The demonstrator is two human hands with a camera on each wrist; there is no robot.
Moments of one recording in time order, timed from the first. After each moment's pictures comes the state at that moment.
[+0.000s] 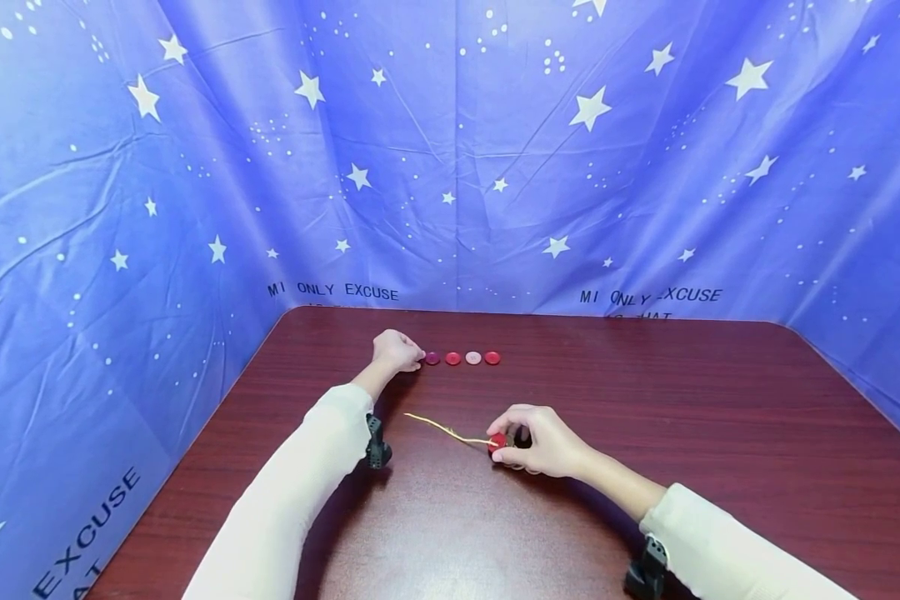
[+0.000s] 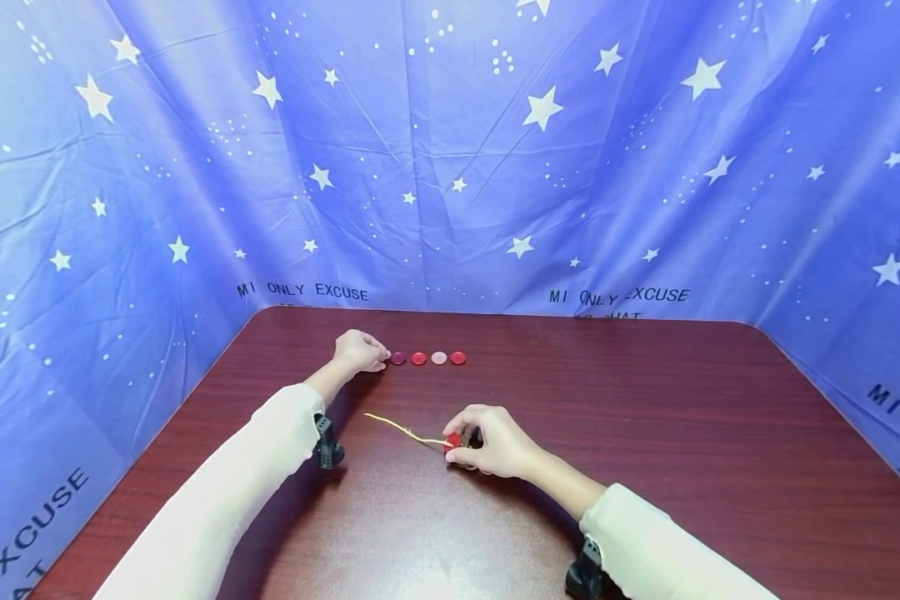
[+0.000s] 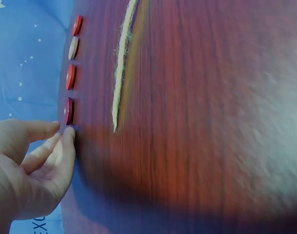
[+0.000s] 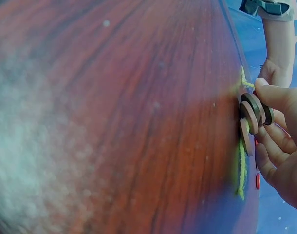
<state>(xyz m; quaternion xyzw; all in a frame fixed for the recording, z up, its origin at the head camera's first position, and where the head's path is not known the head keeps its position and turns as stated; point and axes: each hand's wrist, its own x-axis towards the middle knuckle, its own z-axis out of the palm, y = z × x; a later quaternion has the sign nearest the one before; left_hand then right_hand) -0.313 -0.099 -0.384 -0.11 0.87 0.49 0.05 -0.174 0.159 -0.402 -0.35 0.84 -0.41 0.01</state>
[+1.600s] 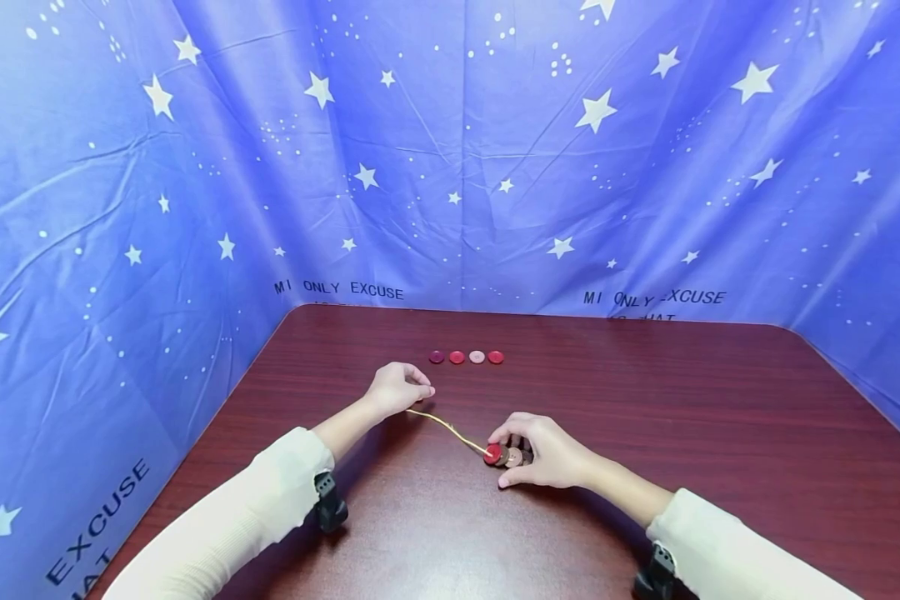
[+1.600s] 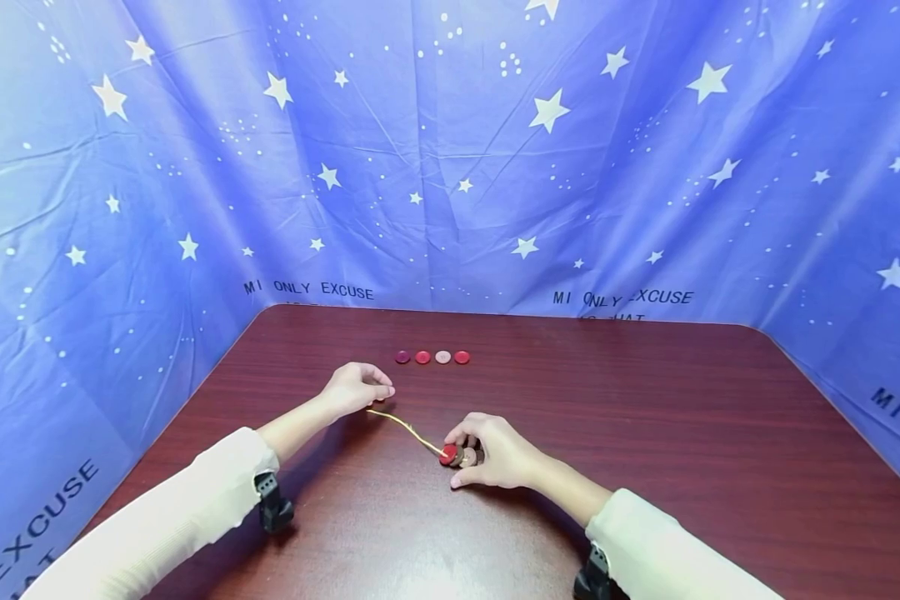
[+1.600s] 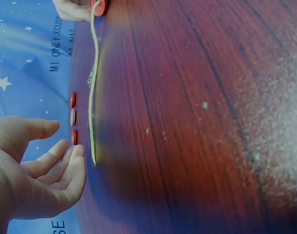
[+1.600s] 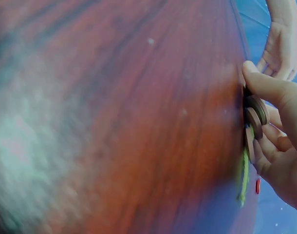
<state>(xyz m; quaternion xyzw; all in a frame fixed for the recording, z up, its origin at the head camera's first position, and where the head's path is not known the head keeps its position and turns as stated) -0.223 -0.107 -0.374 0.03 0.92 0.38 0.02 -0.166 0.160 -0.407 -0.43 0.84 -0.35 -0.03</state>
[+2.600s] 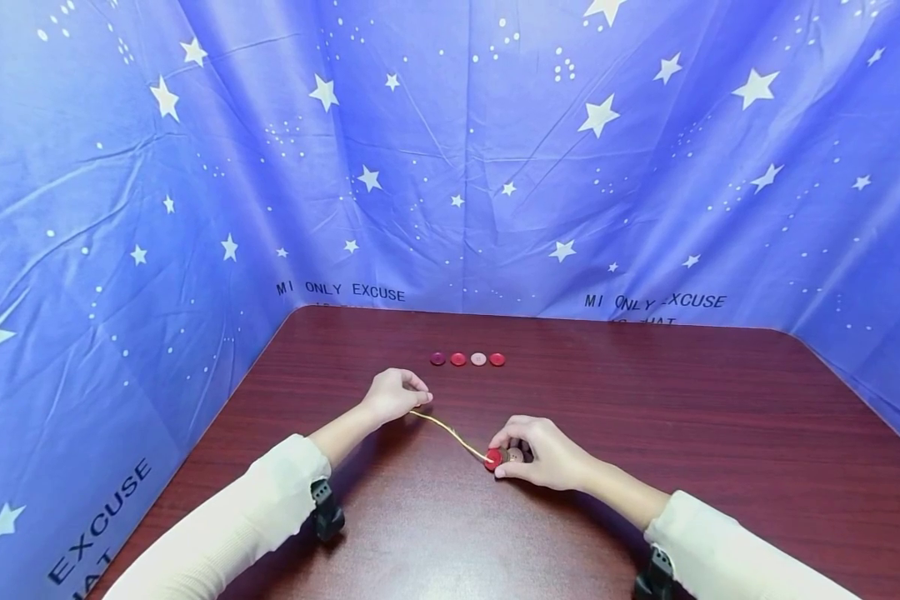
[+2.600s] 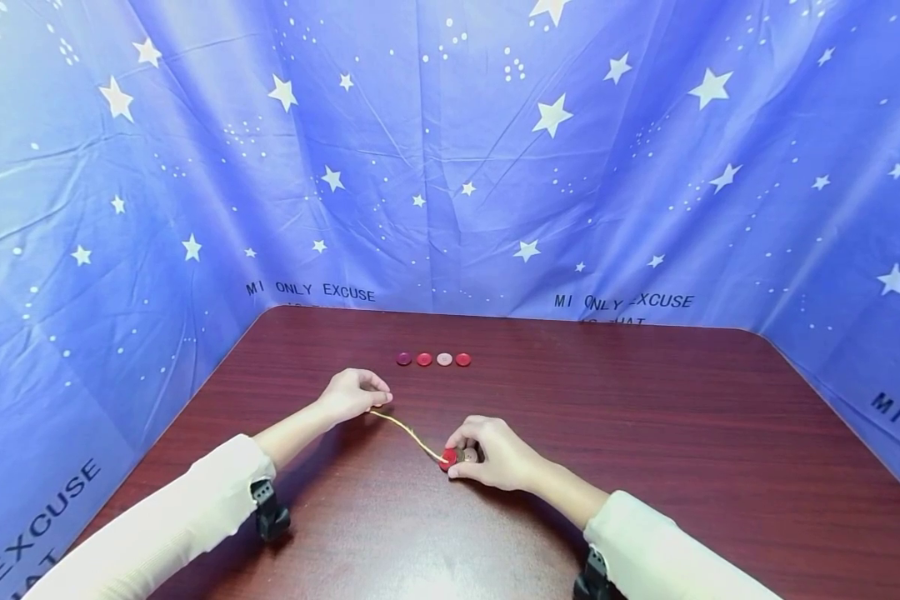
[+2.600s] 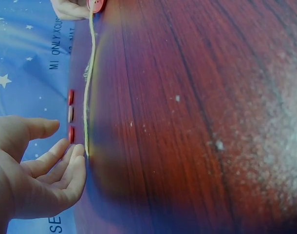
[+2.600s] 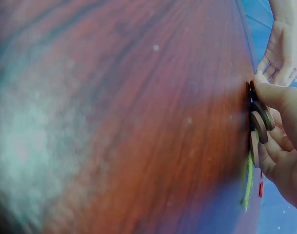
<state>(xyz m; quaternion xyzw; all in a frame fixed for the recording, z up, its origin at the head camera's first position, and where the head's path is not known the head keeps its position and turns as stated) -0.218 -0.115 -0.380 0.04 0.92 0.39 0.03 -0.165 0.155 -0.407 -0.44 0.83 -0.34 -0.05</state>
